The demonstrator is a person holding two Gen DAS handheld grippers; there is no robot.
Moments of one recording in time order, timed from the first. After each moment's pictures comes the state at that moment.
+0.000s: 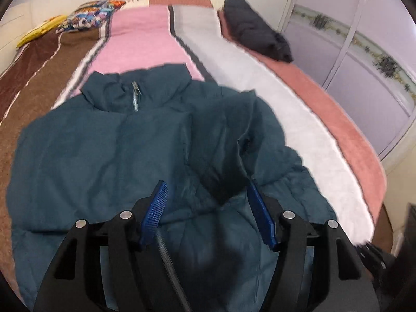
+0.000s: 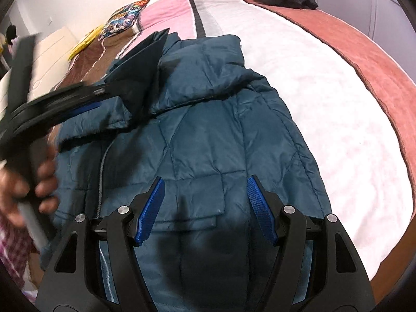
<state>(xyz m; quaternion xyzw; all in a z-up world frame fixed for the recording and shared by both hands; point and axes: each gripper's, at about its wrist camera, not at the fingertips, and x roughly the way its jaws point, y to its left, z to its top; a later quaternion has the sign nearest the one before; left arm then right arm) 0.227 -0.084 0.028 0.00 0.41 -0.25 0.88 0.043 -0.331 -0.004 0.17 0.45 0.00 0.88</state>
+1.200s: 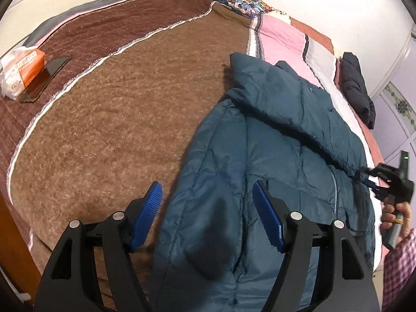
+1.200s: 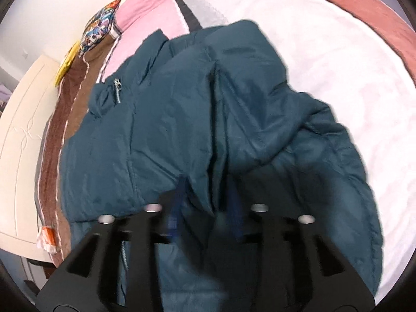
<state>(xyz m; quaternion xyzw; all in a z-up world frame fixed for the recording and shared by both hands) 0.125 0.191 -0.022 -0.16 0.45 0.00 0.88 0.154 -0.348 -0.008 0.27 0.49 0.00 0.83</state>
